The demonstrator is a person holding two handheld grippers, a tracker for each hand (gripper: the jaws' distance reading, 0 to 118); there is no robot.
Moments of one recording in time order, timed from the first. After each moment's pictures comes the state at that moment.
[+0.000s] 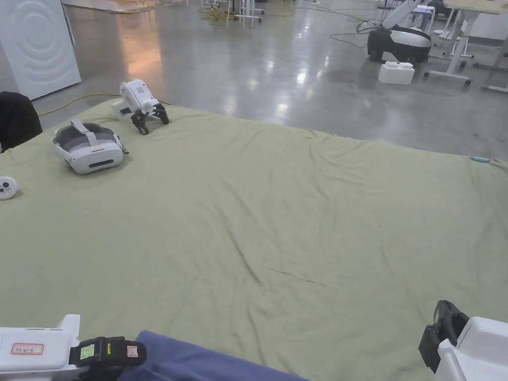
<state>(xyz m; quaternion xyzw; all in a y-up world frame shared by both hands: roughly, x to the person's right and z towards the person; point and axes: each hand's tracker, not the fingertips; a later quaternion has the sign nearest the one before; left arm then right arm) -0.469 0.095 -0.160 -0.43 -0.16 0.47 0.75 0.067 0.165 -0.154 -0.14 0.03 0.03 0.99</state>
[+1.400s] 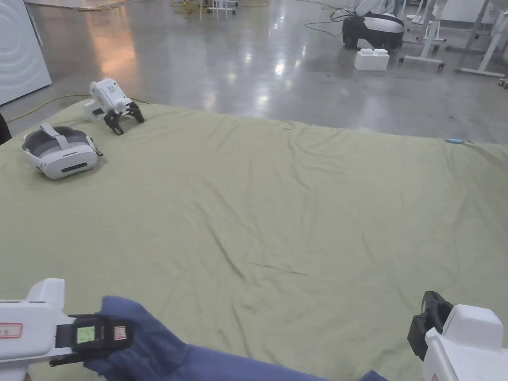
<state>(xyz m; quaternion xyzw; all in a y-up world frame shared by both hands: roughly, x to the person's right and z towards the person) -0.367 0.232 -0.146 -0.43 -0.13 0.32 0.83 0.080 0.153 -0.158 -0.15 0.01 0.03 0.99</state>
